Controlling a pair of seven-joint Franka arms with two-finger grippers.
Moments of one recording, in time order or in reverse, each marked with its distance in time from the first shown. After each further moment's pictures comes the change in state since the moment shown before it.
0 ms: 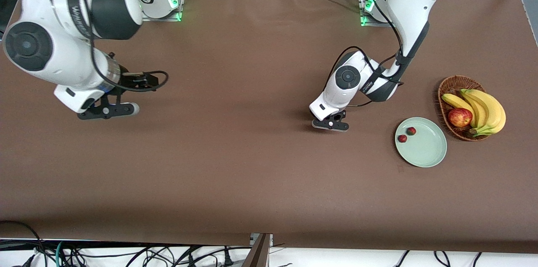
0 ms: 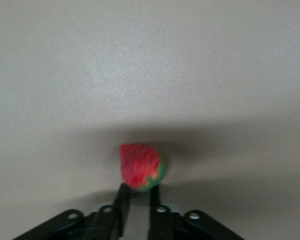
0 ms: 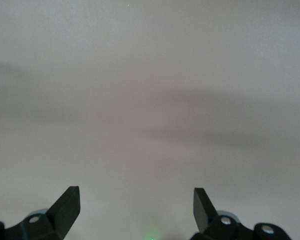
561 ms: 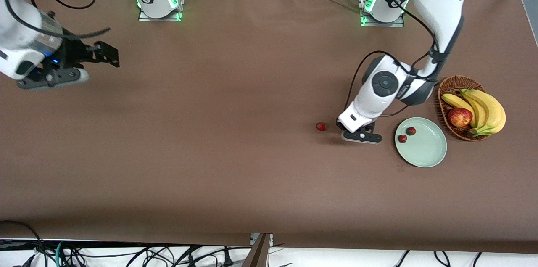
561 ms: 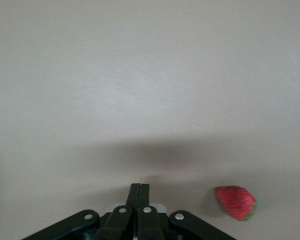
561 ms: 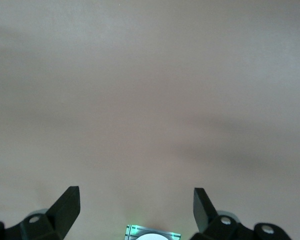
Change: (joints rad) left arm 0.157 -0.081 0.003 0.015 -0.031 -0.023 0.159; right arm -0.562 -0.309 0.610 -0.136 -0.209 -0.002 0.004
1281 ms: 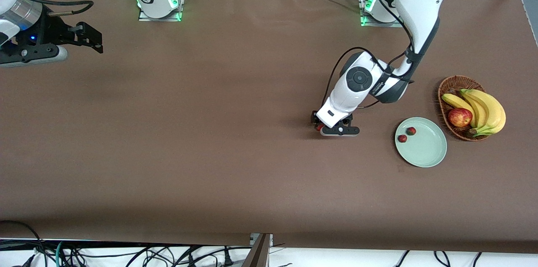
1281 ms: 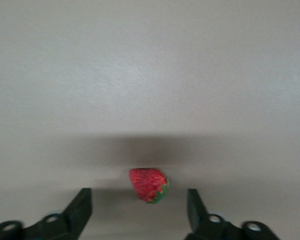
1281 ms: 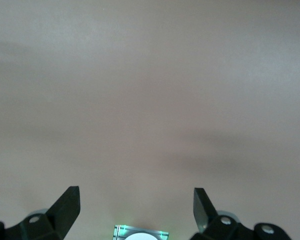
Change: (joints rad) left arm -0.130 0.070 -0.017 0.052 -0.037 0.006 -0.205; right arm -0.047 -0.084 0.044 -0.067 -0.056 0.031 0.002
